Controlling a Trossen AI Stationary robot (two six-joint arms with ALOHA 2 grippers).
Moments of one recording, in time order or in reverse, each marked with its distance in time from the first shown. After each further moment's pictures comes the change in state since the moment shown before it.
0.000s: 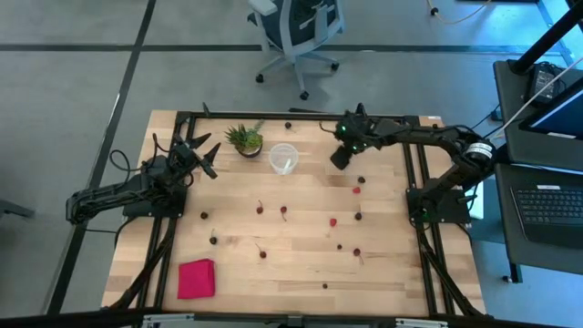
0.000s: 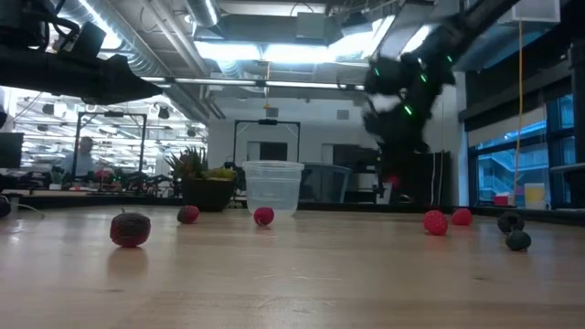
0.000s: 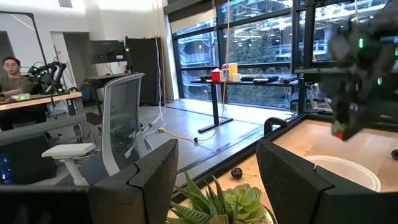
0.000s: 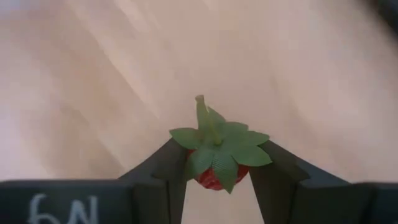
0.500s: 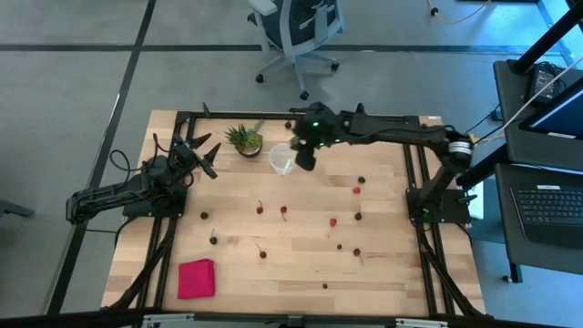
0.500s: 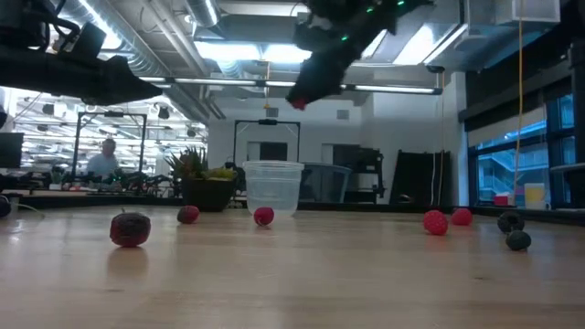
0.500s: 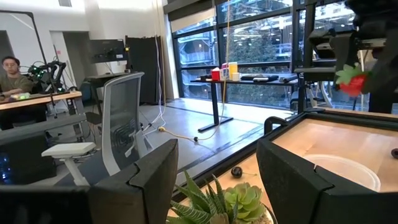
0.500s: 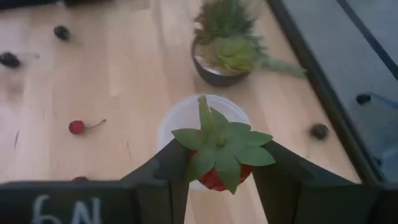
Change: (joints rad) left arm 0.000 0.000 0.000 -0.009 0.000 -0.002; right arm 0.246 0.198 0.513 0.019 -0.052 -0.187
